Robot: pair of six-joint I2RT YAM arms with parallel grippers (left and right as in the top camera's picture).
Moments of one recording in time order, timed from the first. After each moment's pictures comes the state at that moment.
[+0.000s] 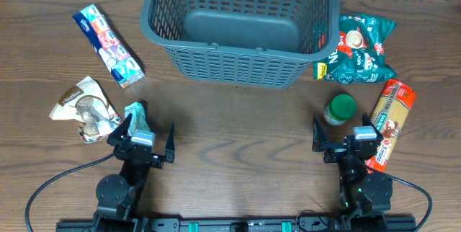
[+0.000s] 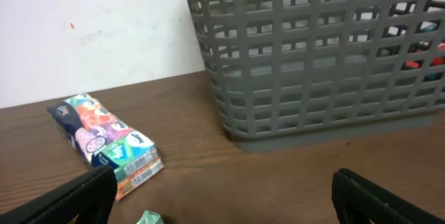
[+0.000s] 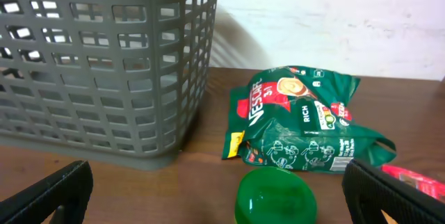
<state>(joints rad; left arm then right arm) -0.18 0.01 0.02 -0.08 0.06 0.10 0.09 0.01 0.01 -0.07 0.03 0.01</state>
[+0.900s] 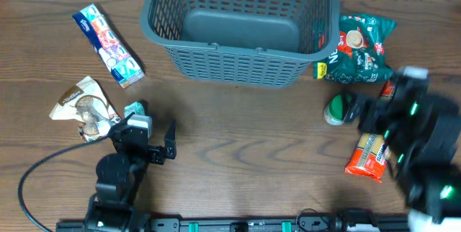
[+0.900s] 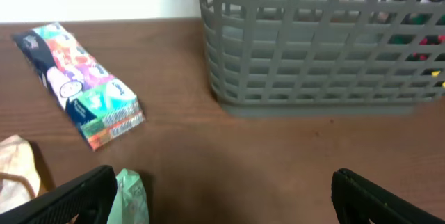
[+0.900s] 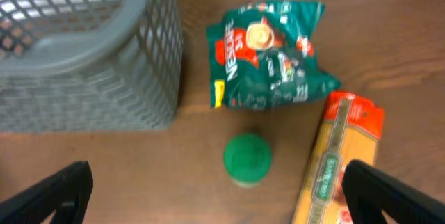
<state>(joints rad) -0.18 0.34 0.21 -0.19 0.06 -0.05 -0.03 0.91 1.21 -0.98 0.00 0.14</state>
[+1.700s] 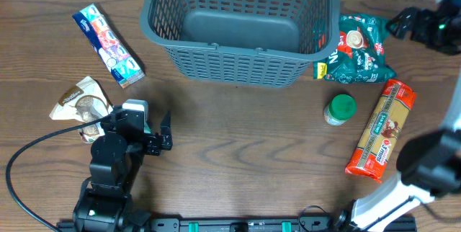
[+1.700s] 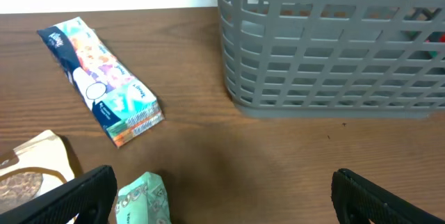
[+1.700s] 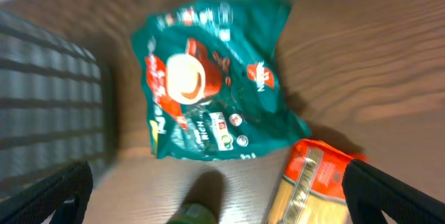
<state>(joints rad) -0.18 0.51 0.41 -0.31 0.00 -0.05 -0.43 1.97 2.01 -1.19 -0.30 -0.12</state>
